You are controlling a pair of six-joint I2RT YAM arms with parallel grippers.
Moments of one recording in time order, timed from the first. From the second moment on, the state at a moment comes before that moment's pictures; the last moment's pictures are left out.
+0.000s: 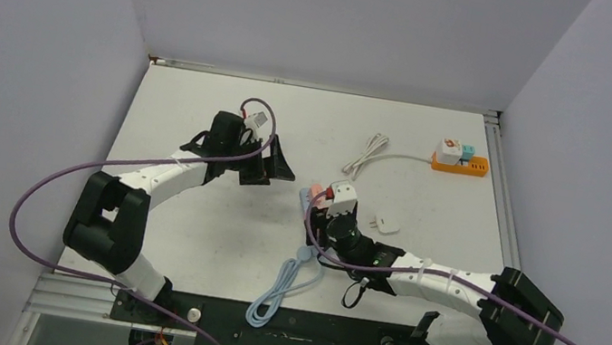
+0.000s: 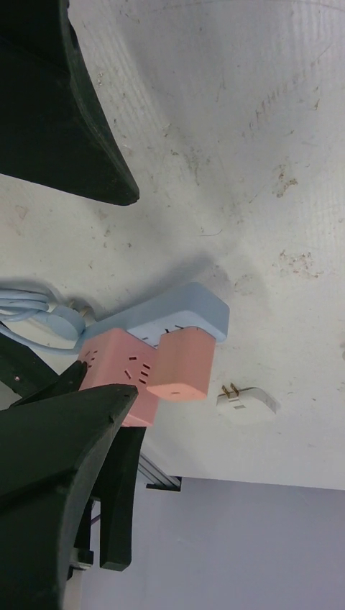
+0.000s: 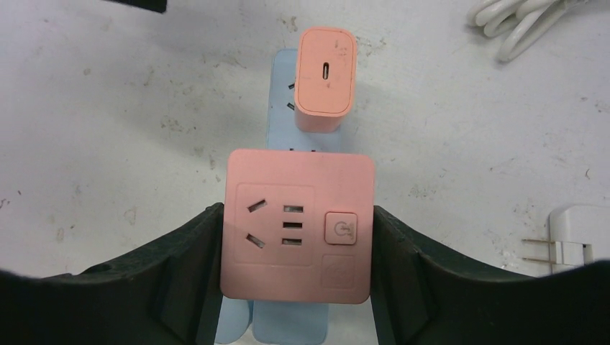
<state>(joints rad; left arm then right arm) -0.35 1.55 0.96 -0.15 0.51 -0.63 1.03 1.32 0.57 0.19 0.48 0.38</state>
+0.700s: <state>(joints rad) -0.37 1.66 0.93 0.03 0.66 -0.75 0.97 1.18 0.39 0.50 0.37 0.33</state>
